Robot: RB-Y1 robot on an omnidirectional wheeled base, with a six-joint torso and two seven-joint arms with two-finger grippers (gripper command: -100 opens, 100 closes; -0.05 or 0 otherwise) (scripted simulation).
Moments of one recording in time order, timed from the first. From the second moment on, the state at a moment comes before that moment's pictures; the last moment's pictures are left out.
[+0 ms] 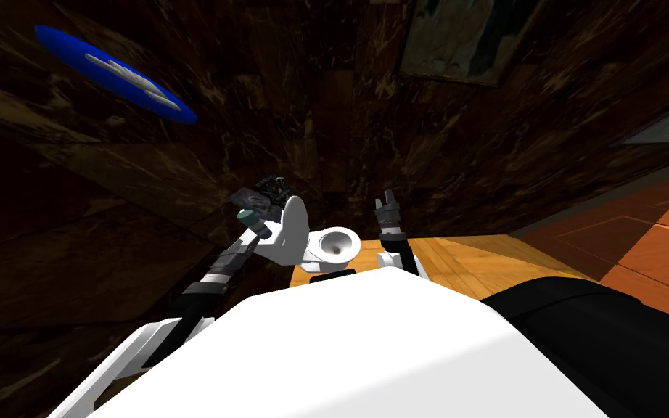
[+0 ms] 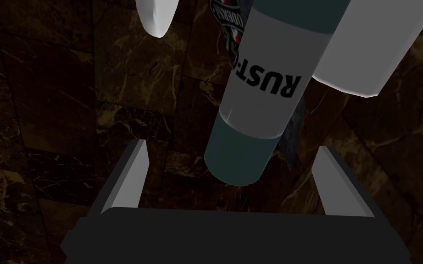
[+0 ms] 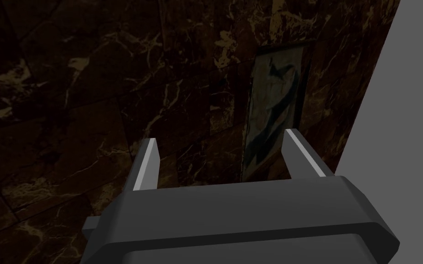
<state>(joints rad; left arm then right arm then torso) 0.74 0.60 0.21 -2.12 -0.43 -0.23 -0.25 0.54 -0.02 0.04 -2.29 0.01 -0.36 -0.01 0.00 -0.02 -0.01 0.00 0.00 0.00</state>
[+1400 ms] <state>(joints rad) 0.44 0.61 0.17 -1.81 -0.48 -0.30 -0.25 0.54 -0.02 0.04 -2.29 0.01 -0.36 -0.01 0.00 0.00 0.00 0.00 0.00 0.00</state>
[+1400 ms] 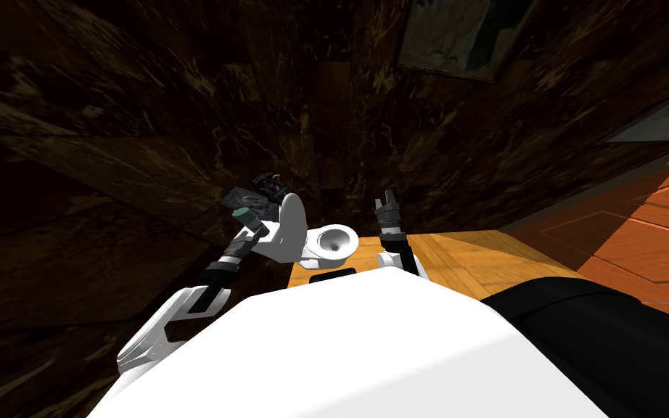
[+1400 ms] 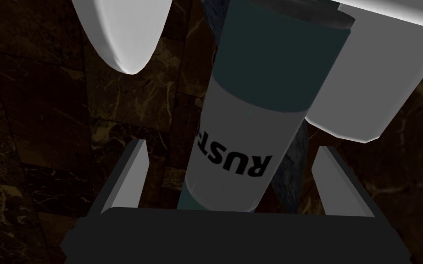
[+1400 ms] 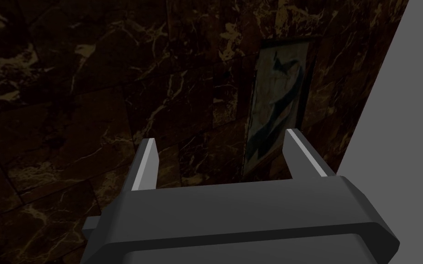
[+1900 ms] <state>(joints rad) 0.30 0.63 0.15 -1.67 -0.49 -0.32 -0.23 0.54 -0.02 0.04 -2.29 0.01 -0.36 -0.01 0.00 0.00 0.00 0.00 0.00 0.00</state>
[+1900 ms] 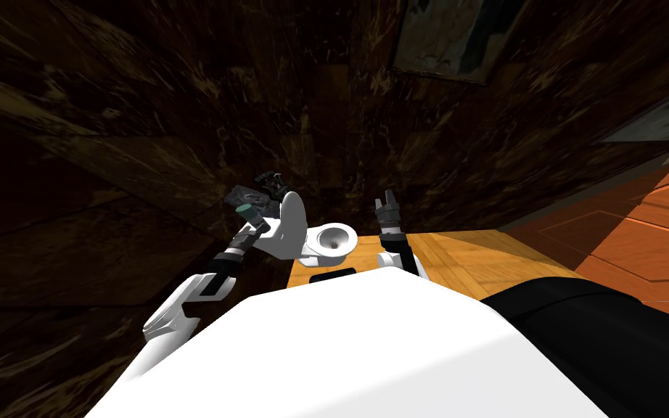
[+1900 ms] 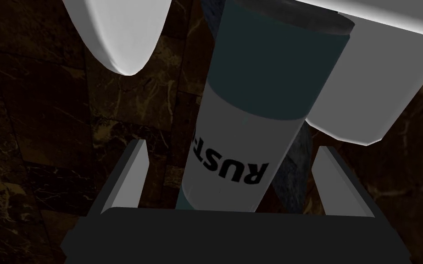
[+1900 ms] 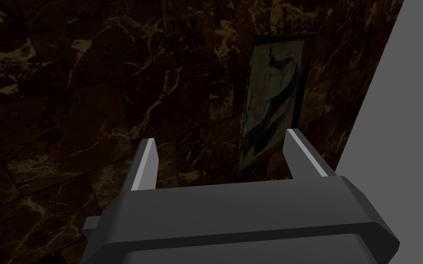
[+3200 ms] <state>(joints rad) 0.01 0.63 0.11 -1.31 -0.54 -0.40 -0.23 0.54 -0.02 0.04 -2.29 0.01 -0.36 -0.01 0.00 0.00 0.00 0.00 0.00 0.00</state>
